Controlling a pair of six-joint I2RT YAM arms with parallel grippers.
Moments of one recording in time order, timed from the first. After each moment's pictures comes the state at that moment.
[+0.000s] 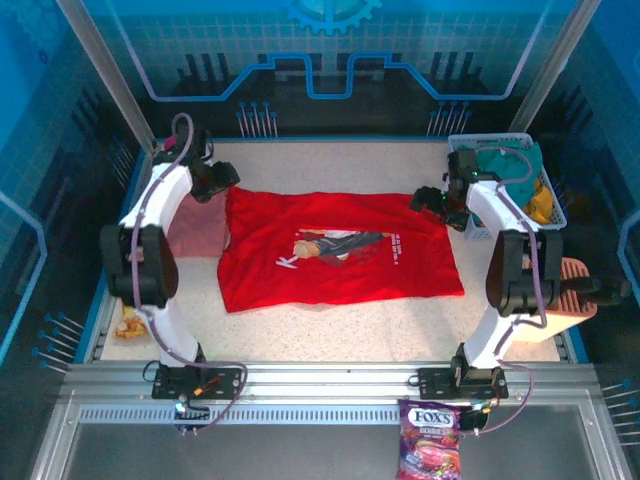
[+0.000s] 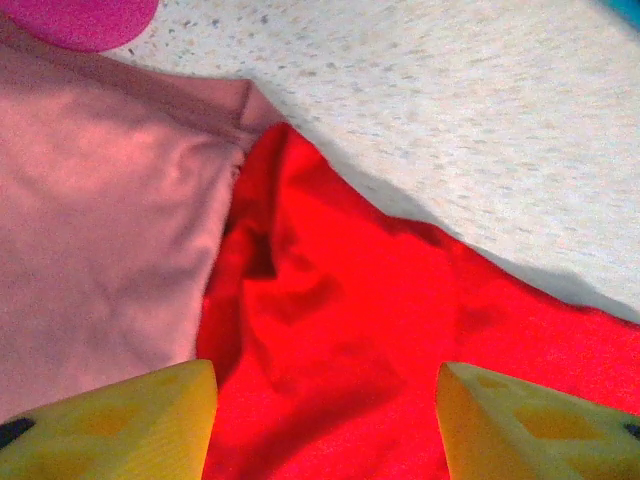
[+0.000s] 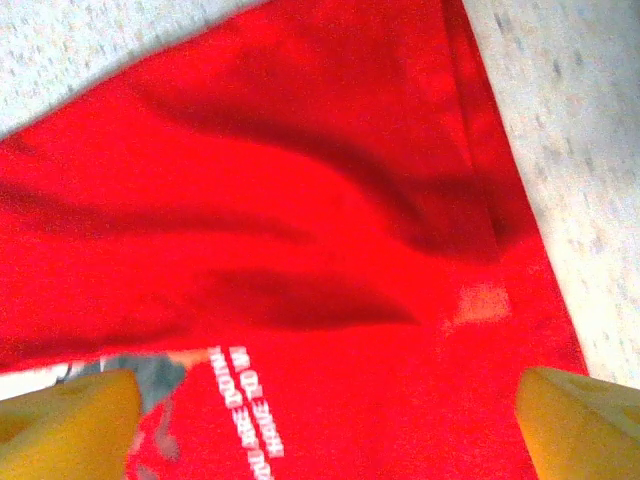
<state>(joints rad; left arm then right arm) 0.06 1.79 1.54 -0.77 0.15 -0.51 -0.01 1.74 1.32 -0.78 -0.15 0.41</state>
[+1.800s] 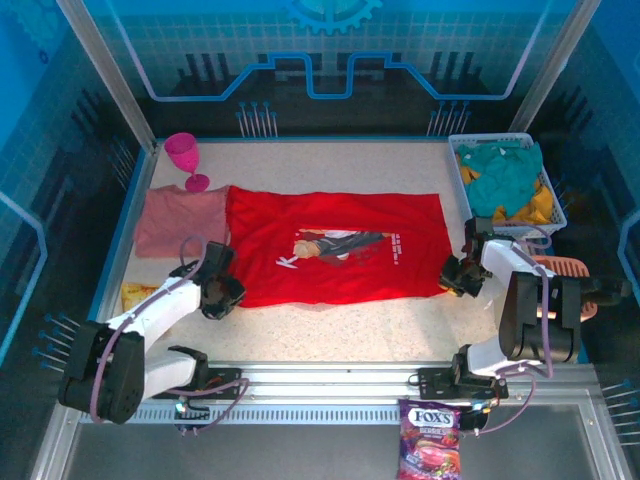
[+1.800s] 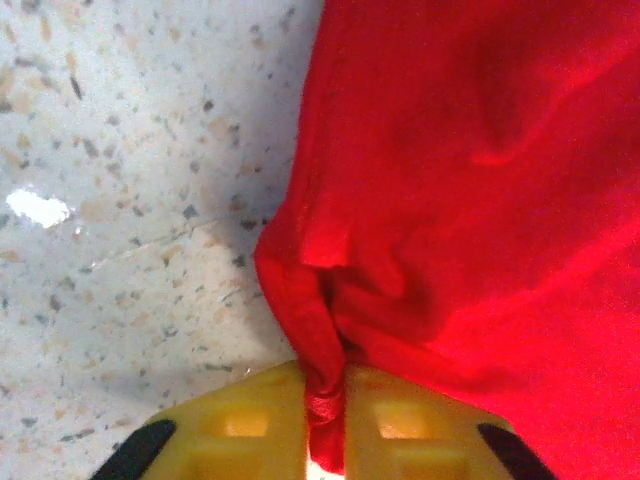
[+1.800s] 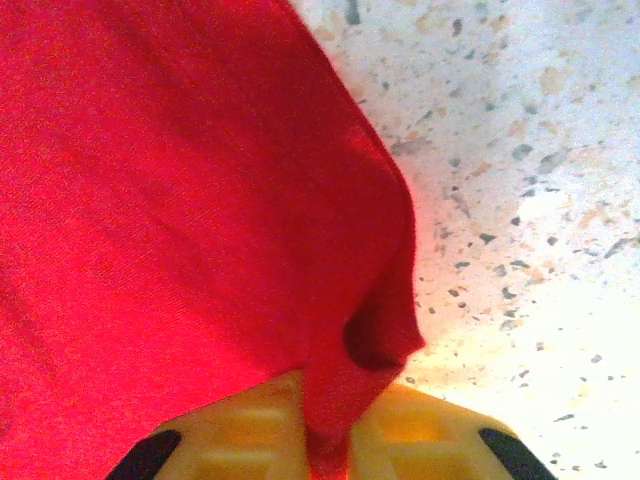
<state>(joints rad) -0.21 1.18 0.50 -0.61 0.04 -1.03 -0.14 1.47 0.75 -0.76 -0.15 0.48</state>
